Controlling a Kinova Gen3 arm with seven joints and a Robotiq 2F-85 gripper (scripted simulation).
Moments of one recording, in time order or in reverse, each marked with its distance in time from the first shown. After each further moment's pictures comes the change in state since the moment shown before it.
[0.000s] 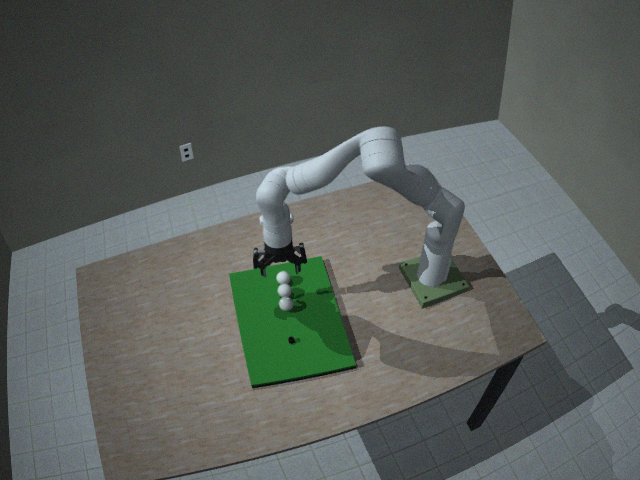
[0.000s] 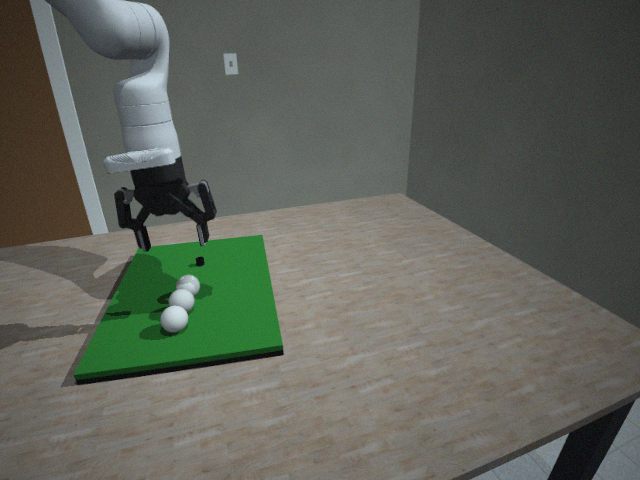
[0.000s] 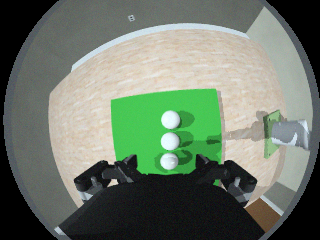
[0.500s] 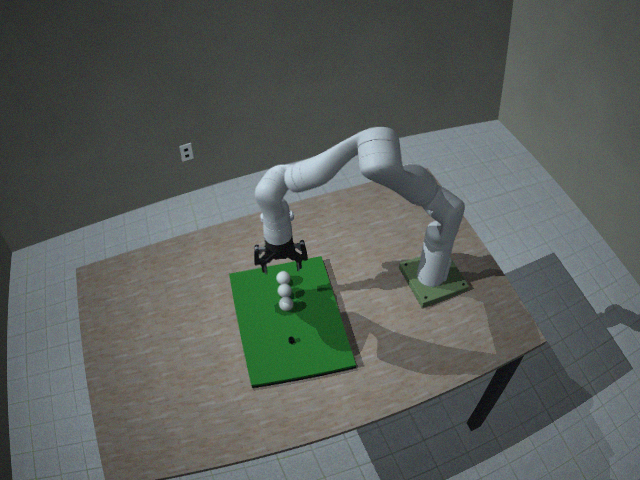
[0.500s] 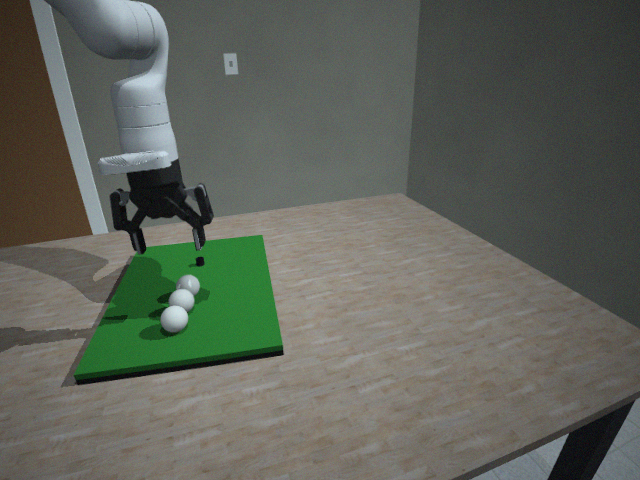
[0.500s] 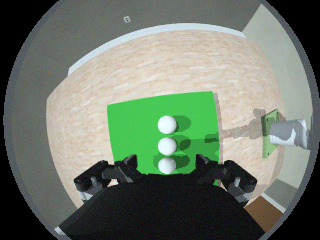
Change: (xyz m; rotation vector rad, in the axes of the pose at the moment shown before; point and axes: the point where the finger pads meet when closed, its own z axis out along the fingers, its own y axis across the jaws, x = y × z) arm 0.011 0.005 0.000 -0.020 0.001 0.029
